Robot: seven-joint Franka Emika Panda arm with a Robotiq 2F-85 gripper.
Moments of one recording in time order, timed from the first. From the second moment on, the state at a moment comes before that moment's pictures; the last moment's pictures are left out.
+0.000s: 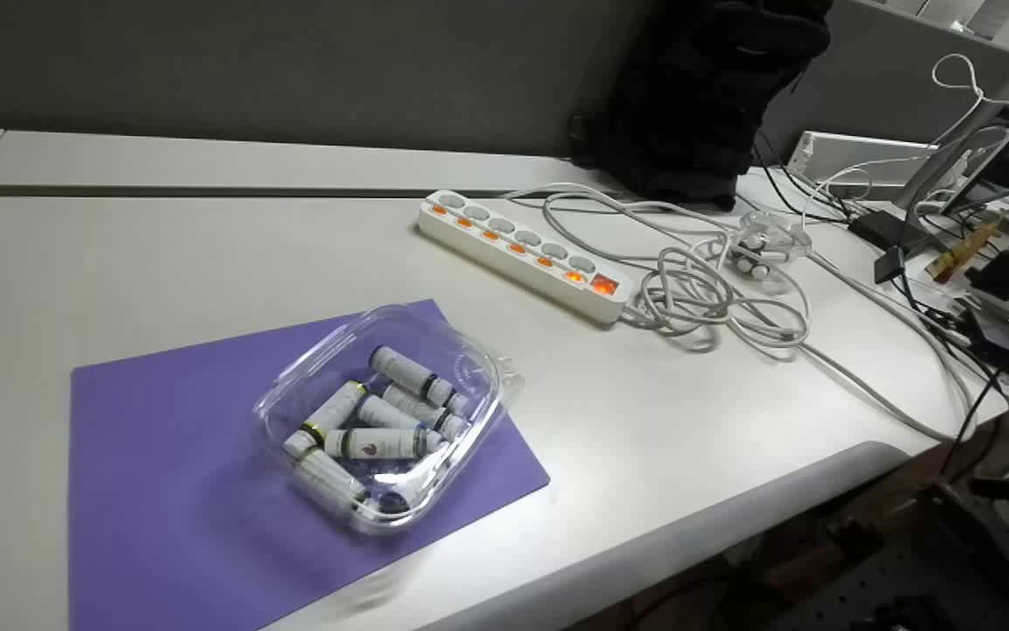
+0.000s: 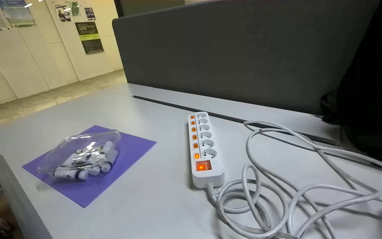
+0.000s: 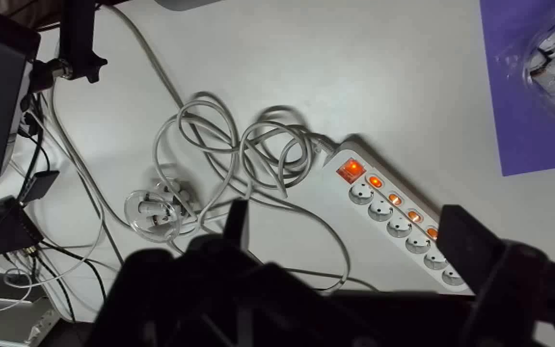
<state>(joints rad) -0.16 -0.59 0.15 -2.49 -0.23 1.98 0.28</state>
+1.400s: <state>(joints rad) -0.18 -0.54 0.12 -2.56 -0.23 2.24 0.39</state>
